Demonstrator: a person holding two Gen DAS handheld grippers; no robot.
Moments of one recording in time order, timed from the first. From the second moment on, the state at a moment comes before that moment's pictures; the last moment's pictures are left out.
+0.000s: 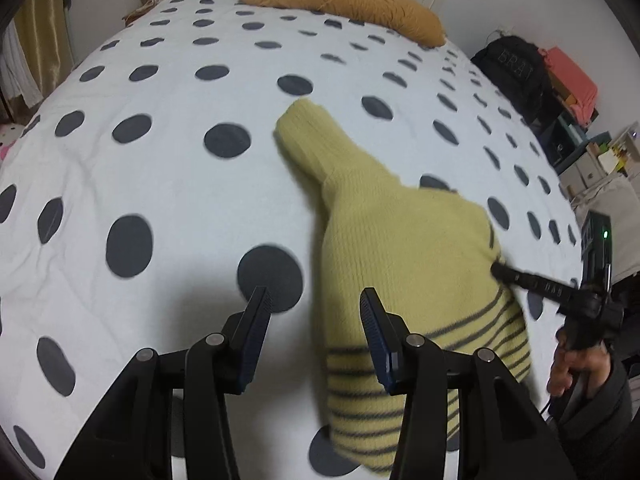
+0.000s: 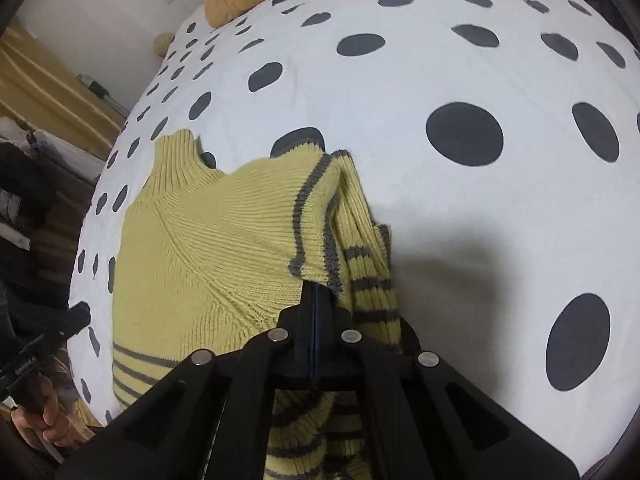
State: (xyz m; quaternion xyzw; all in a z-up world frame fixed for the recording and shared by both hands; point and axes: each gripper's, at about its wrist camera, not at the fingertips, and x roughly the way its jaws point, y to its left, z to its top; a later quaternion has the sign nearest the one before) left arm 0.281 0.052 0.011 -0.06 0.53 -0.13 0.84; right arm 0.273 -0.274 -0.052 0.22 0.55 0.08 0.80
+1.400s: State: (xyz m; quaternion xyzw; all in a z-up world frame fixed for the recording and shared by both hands) left arm 0.173 0.010 -0.046 -0.02 0.55 -0.02 0.84; right arm 0.165 -0.246 -0.056 0.18 0.59 0.07 0.79
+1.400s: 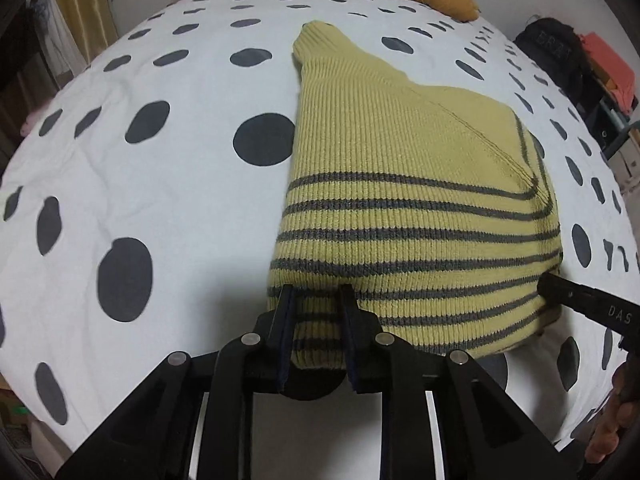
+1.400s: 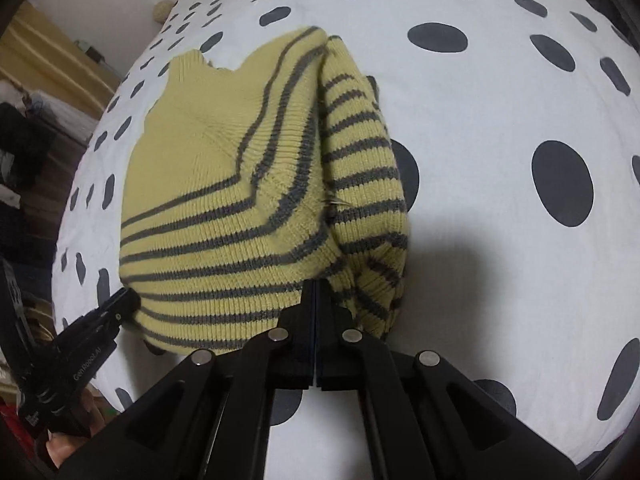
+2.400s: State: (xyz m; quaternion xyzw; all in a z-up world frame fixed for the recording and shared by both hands) left arm 0.109 0.013 0.014 -0.03 0.58 0.02 0.81; right arm 0.084 -0.183 -0.014 0.10 0.65 0.01 0.75
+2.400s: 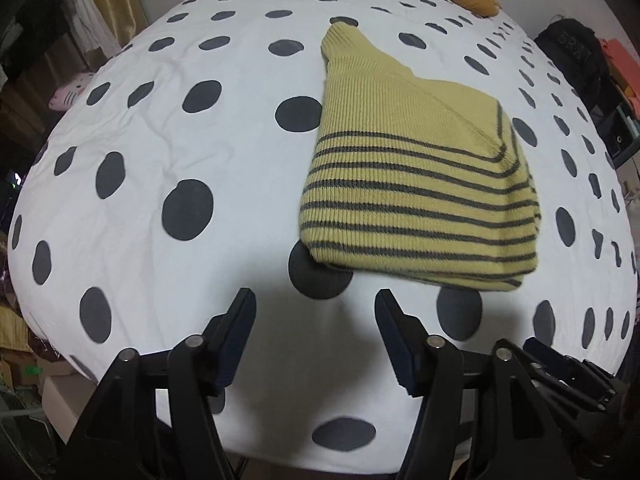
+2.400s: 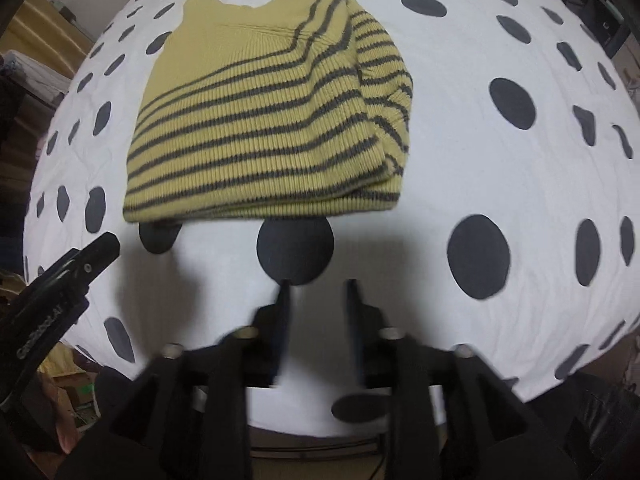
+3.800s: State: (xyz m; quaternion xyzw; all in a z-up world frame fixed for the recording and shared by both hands) left arm 0.121 0.074 -0.070 -0.09 0.62 0.03 0.78; right arm 0.125 -0.283 -0.055 0.34 0.59 0.05 0.73
